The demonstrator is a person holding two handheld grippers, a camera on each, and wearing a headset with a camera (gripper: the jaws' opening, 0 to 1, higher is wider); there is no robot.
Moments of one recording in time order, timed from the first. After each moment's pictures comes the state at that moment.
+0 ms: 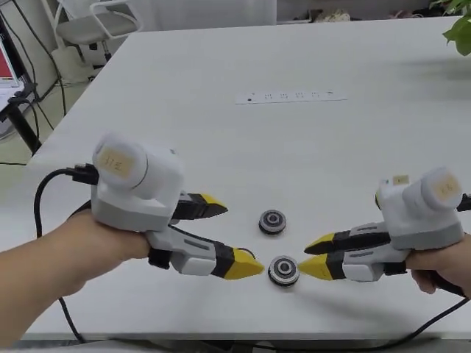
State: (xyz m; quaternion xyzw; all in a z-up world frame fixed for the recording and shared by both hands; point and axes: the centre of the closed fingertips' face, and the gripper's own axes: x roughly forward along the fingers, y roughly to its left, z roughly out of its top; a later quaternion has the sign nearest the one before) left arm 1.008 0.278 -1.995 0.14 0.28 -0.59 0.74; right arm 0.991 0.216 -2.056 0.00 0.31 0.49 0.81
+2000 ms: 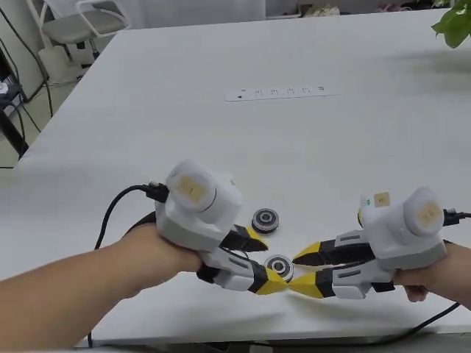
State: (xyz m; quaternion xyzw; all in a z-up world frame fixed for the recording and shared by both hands) left arm 0.989 0.231 -2.052 0.18 0.32 -0.64 0.67; right arm 0.983 0.224 -2.075 -0.06 0.28 0.52 0.80
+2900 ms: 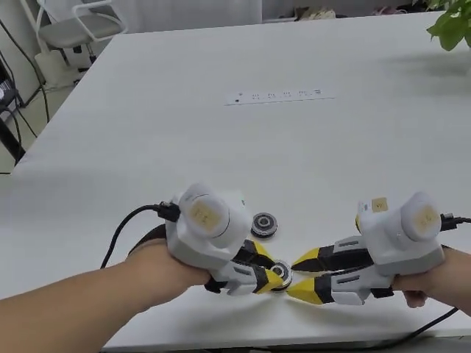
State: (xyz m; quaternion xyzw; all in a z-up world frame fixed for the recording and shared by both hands) left arm 0.989 0.225 -2.064 0.25 0.27 -0.64 0.67; right arm 0.982 0.223 -2.076 -0.06 0.29 0.52 0.80
